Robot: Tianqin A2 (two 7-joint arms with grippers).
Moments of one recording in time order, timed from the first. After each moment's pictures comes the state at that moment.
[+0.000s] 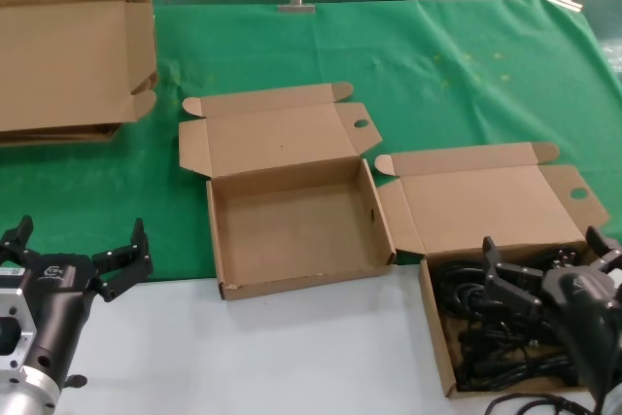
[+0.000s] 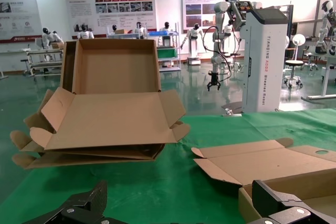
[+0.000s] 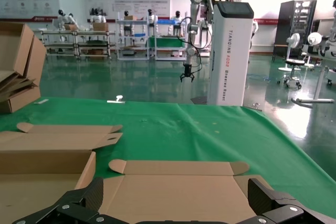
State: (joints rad) left arm 0.00 -0.30 1.60 -1.60 -1.80 0.00 0.00; right arm 0.00 0.31 -1.60 1.60 1.79 -0.01 0.00
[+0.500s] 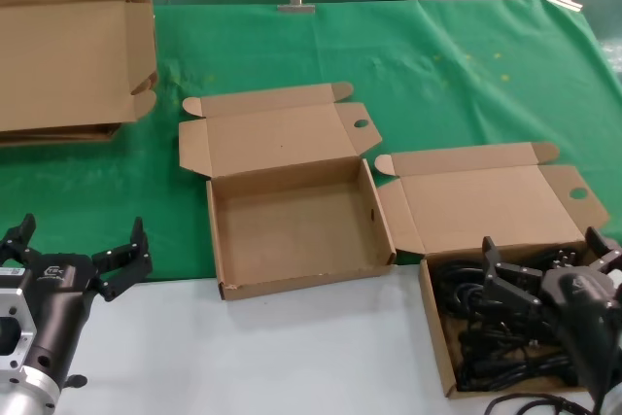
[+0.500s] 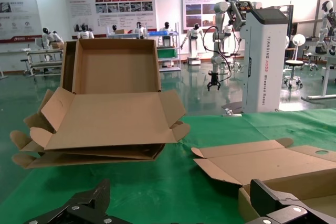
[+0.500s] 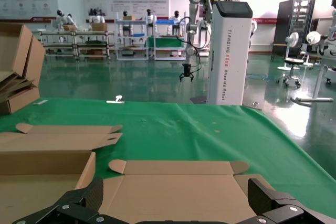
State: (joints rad) left arm 0.00 -0.30 1.60 -1.60 -1.80 0.00 0.00; right arm 0.00 0.30 -1.60 1.60 1.80 0.00 0.00
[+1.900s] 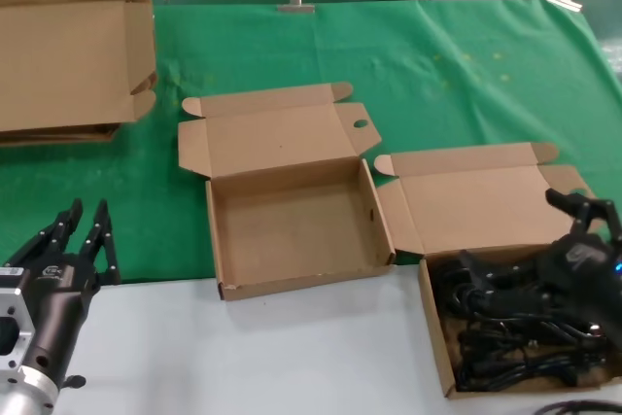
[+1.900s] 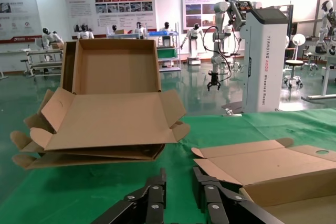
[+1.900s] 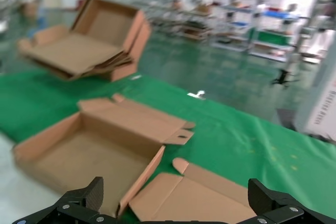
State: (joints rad) left arm 0.00 -0.30 1.60 -1.60 -1.80 0.00 0.00; right arm 0.21 0.95 -2.03 1.71 2.08 -0.03 0.09
